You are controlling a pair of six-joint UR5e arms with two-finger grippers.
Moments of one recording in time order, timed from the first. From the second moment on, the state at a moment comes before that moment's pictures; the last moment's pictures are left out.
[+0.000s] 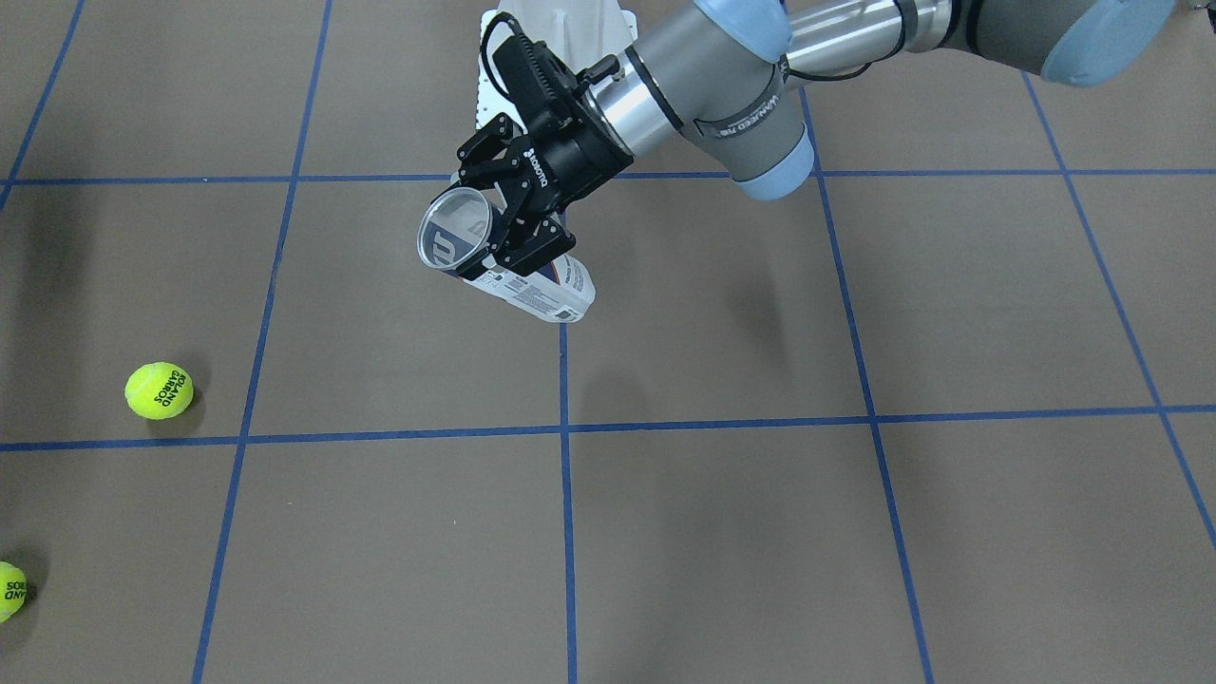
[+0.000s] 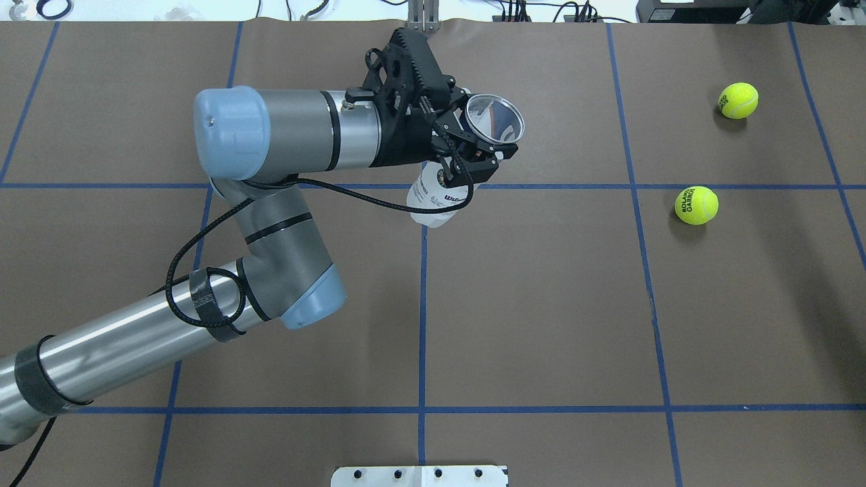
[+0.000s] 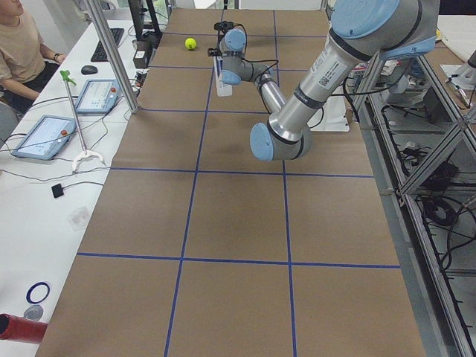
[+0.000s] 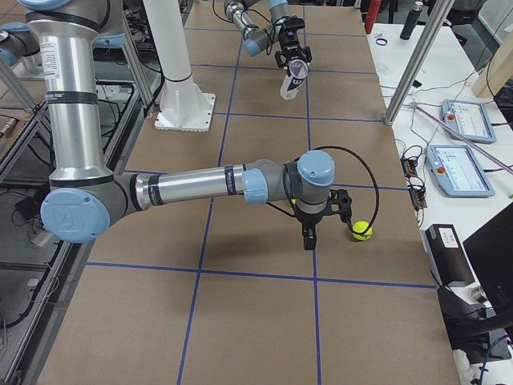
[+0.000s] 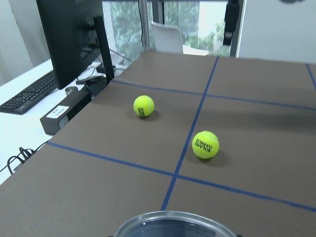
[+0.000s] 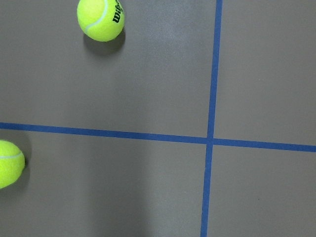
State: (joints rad) left arm -0.62 -2.38 -1.44 -2.85 -1.77 -0.38; right arm 1.49 -1.52 1.69 -1.56 2.33 0.12
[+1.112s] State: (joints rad) left arm -0.56 -2.38 -1.01 -3.58 -1.51 -0.46; right arm 1.49 -1.52 1.70 -1.56 2.33 0.12
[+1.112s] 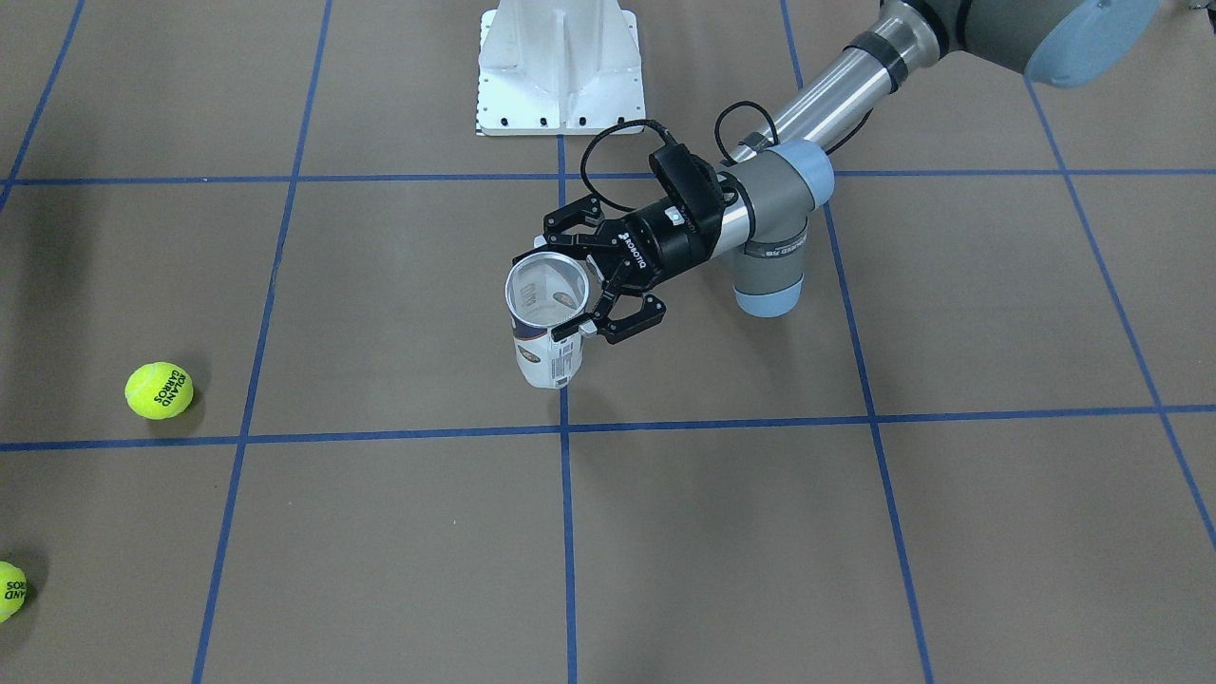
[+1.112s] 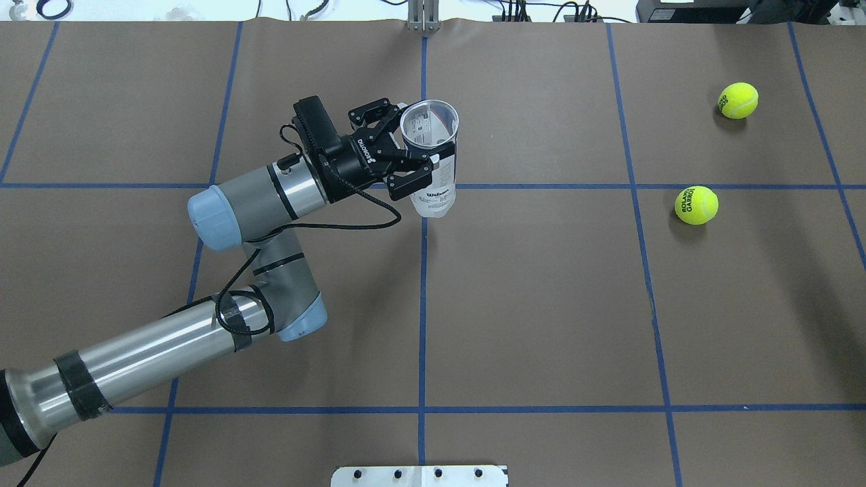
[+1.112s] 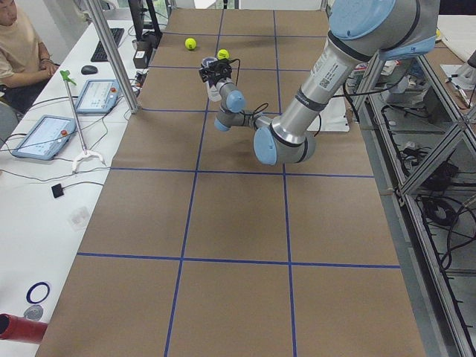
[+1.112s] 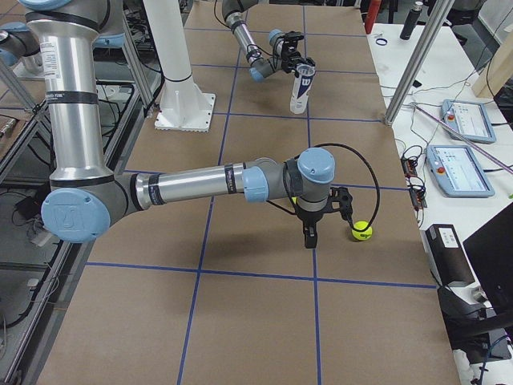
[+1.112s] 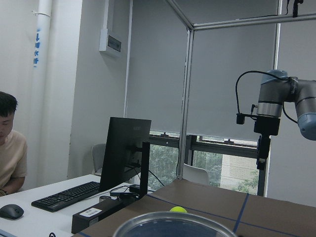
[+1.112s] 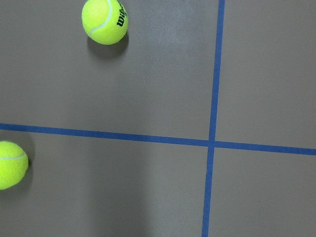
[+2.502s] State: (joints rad) left arm -0.51 -2.35 -0.96 -3.60 -1.49 -0.45; right arm 1.49 -1.52 1.70 -1.56 2.33 0.12
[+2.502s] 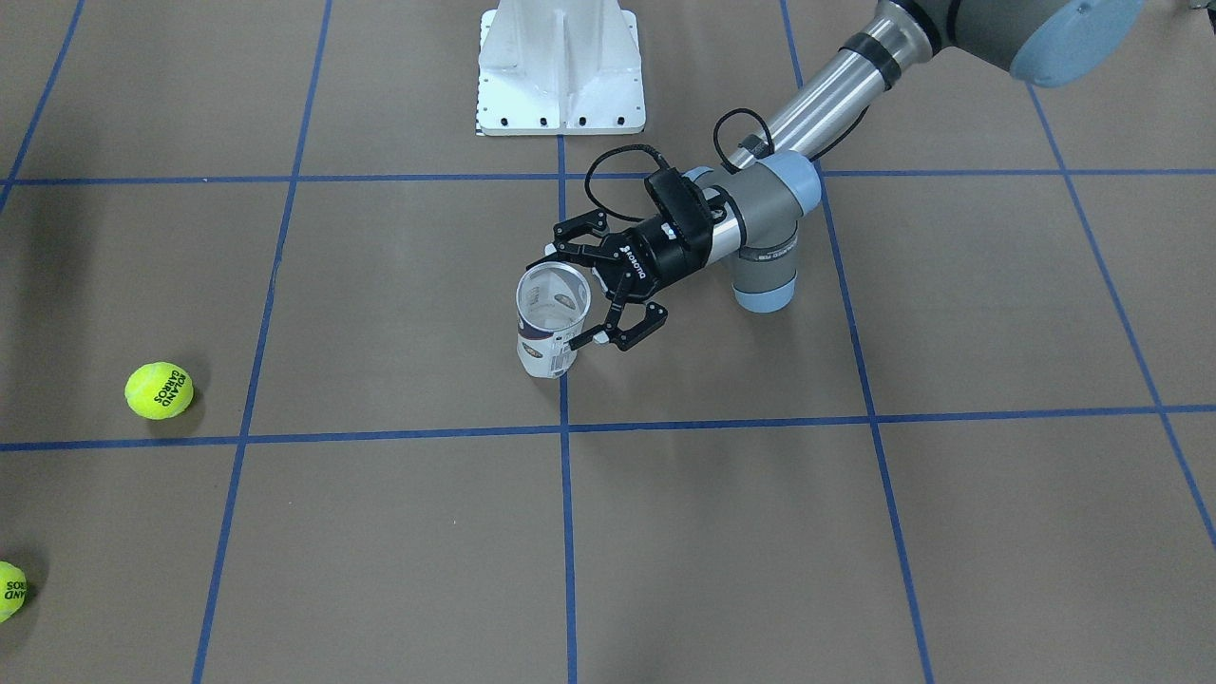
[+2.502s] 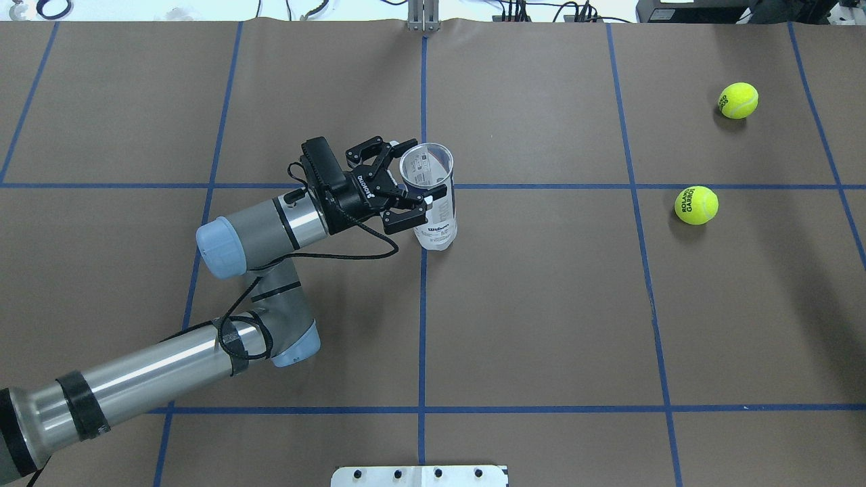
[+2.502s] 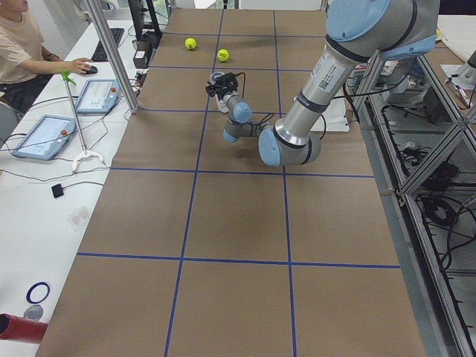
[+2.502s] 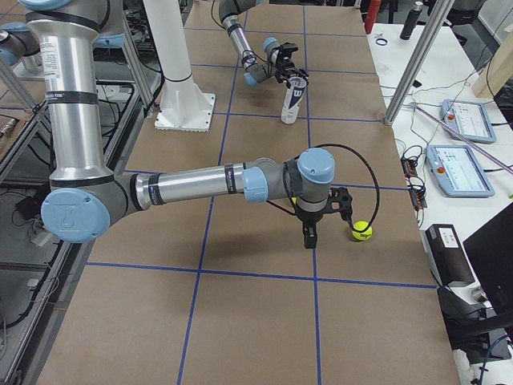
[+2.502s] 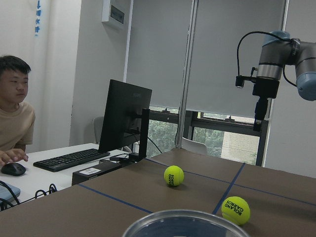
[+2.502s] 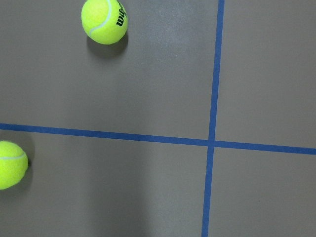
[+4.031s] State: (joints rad) left arm -0.47 -2.36 -0.96 -3.59 -1.49 -0.45; right arm 1.15 -1.47 1.80 -1.41 2.22 0.64
